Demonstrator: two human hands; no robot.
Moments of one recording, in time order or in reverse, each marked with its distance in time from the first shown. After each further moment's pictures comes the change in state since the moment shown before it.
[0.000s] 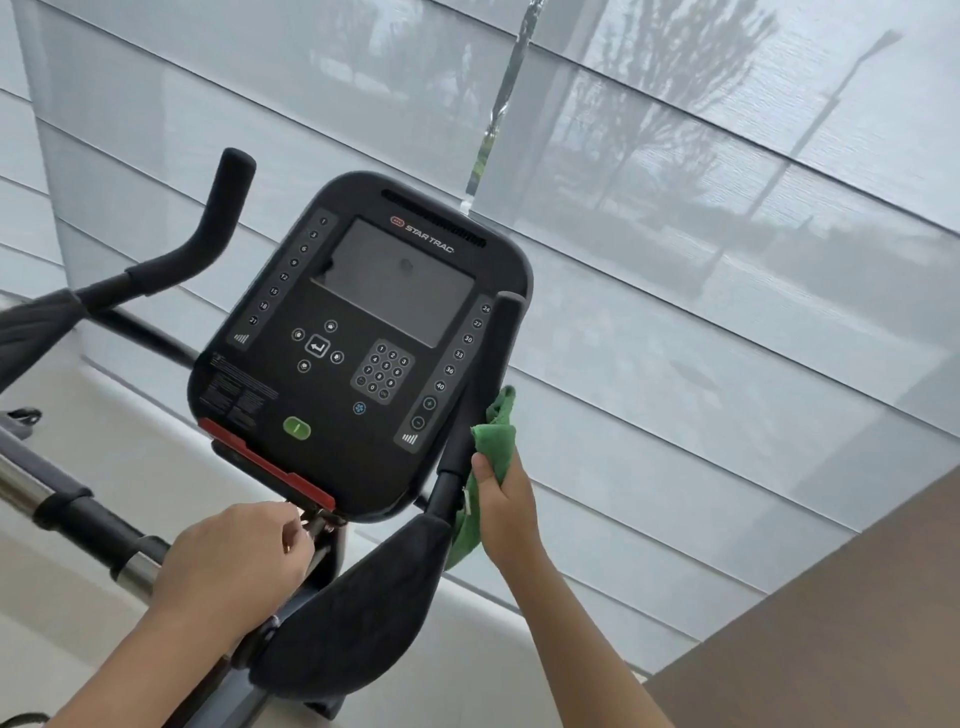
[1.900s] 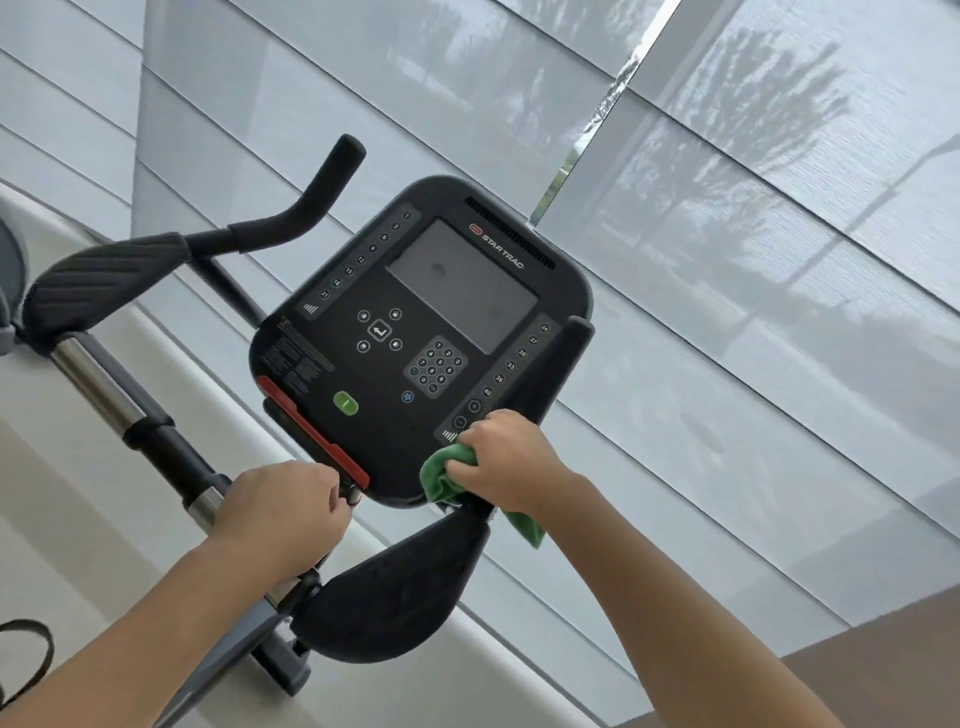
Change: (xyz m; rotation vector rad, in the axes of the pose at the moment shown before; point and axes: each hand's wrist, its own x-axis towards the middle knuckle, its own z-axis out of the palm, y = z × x) left_hand 0.003 -0.005 -0.007 -0.004 -0.057 -0.035; right_hand 0.044 -0.084 0.030 -1.390 -0.596 -0.616
